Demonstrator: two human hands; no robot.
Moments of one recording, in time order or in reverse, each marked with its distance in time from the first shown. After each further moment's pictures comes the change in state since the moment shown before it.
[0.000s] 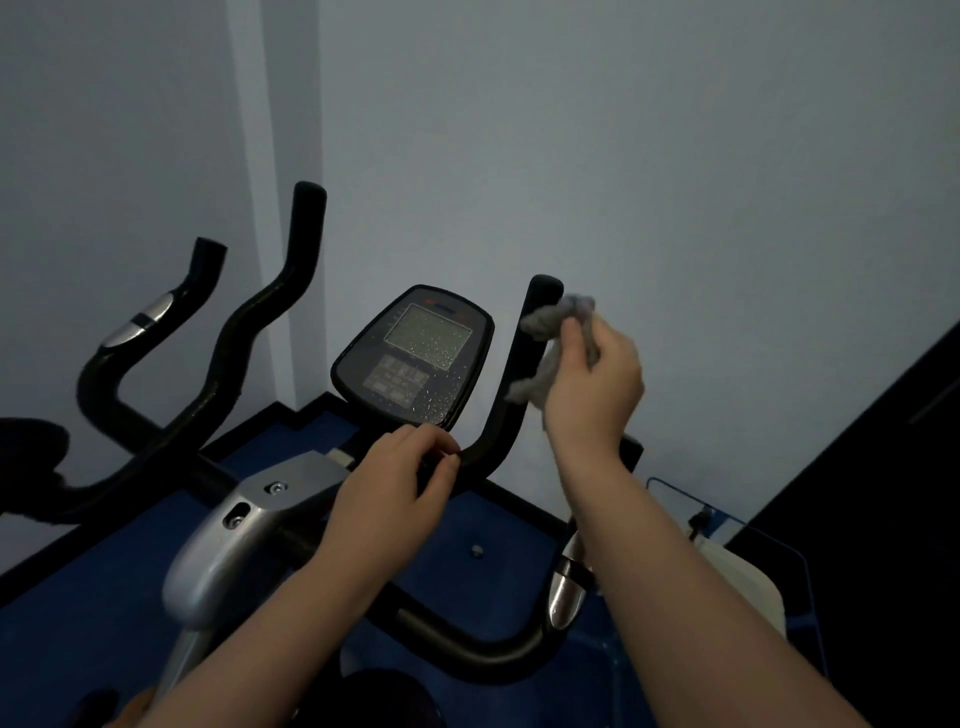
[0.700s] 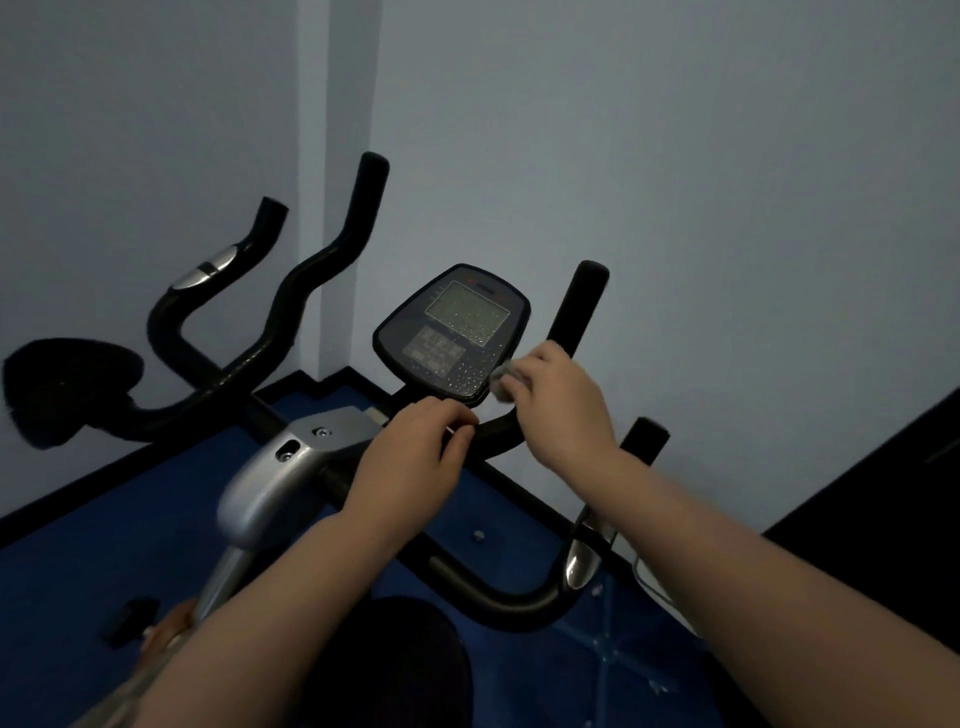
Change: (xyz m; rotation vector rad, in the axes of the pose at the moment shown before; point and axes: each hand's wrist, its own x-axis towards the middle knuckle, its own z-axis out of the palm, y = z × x) left_hand -0.014 0.003 -0.012 0.011 0.016 -0.075; right_hand -0.029 0.009 0.004 -0.616 -0.638 -0.512
